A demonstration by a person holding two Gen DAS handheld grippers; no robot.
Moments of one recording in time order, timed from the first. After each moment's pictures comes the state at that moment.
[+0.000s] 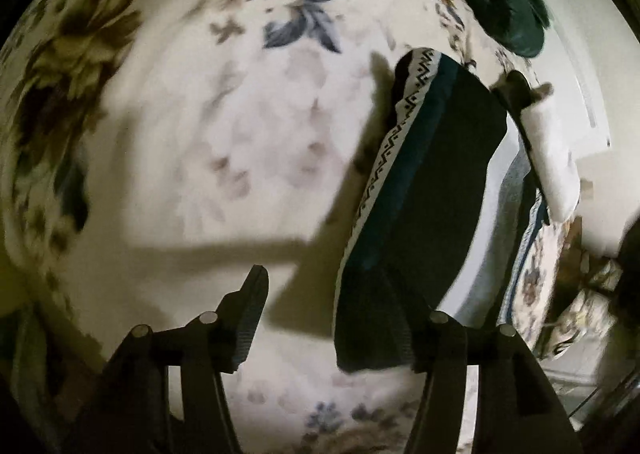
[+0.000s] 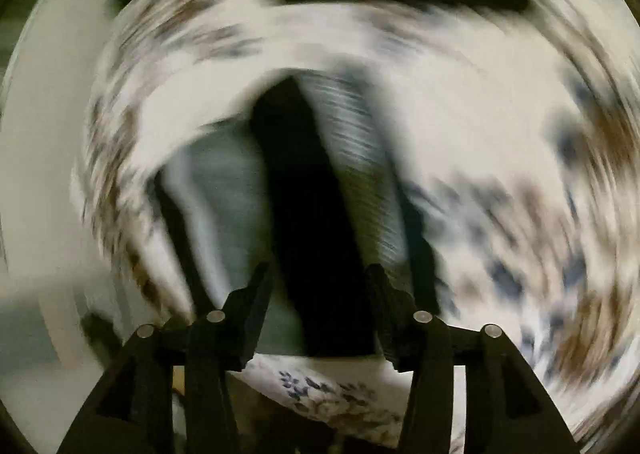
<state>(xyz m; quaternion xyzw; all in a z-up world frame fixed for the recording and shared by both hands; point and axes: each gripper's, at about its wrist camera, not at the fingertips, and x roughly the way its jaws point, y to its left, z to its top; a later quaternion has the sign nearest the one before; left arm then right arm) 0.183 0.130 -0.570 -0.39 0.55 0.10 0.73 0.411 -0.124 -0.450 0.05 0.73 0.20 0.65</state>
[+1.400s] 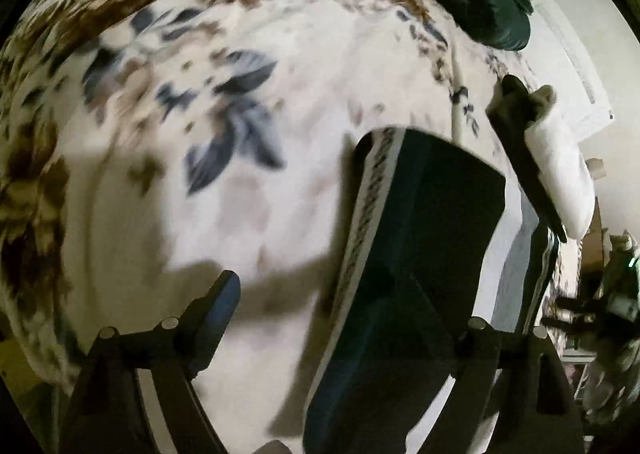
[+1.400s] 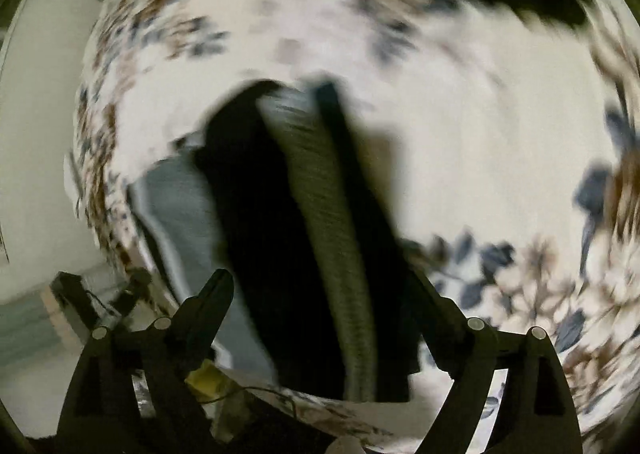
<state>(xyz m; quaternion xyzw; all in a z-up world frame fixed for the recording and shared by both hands) 0.272 0.155 -0.554 -0.32 0.54 0.10 0.77 0.461 -0.176 -0.511 0.10 0.77 0.16 0.61</state>
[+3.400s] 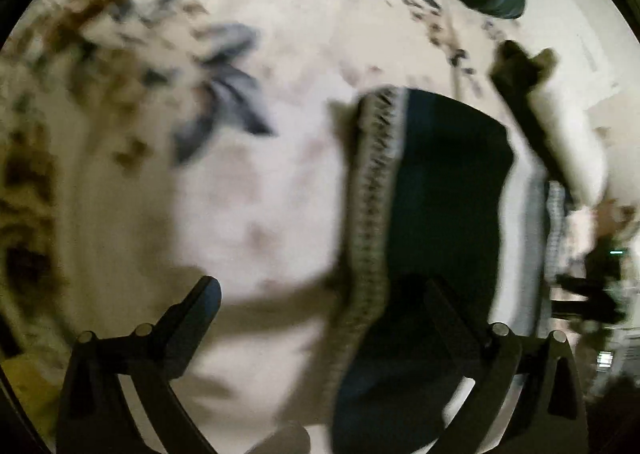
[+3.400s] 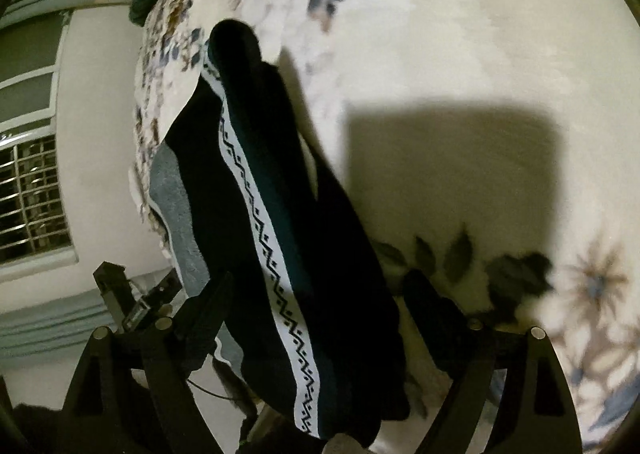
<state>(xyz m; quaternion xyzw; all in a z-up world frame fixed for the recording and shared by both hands) 0.271 0.141 -0.568 -0.32 0.57 0.06 0.75 0.436 -0.220 -0.586 0.23 0.75 0.27 0.56</state>
